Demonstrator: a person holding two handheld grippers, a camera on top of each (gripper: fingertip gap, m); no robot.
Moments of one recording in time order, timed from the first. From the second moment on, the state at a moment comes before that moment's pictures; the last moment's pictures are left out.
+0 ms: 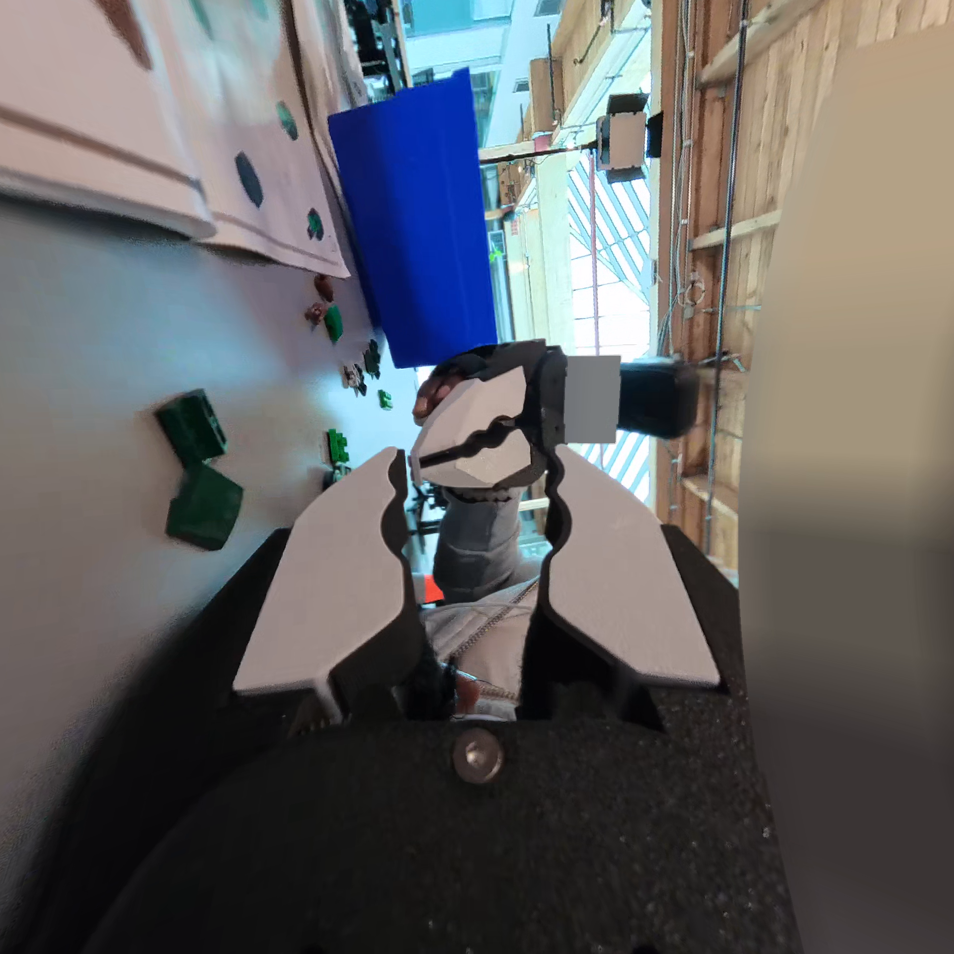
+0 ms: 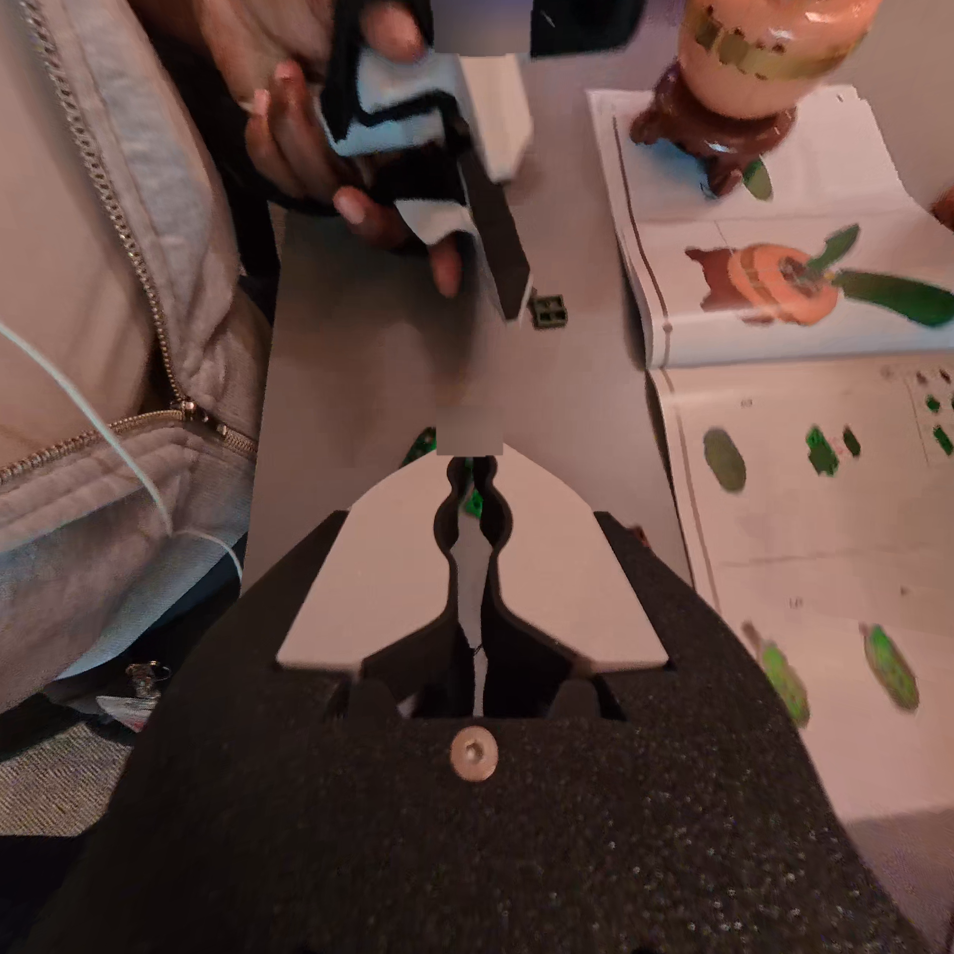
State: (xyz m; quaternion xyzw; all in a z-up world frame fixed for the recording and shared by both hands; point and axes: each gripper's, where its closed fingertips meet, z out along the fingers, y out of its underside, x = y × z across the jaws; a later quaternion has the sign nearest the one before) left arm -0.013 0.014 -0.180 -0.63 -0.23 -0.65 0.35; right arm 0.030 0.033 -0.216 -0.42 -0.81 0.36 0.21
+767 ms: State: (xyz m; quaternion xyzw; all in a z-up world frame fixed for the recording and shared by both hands) left arm 0.041 0.012 -0.236 -0.77 0.50 -0.17 0.35; right arm 0.063 0.024 -0.242 -0.63 -0.67 0.32 0.23
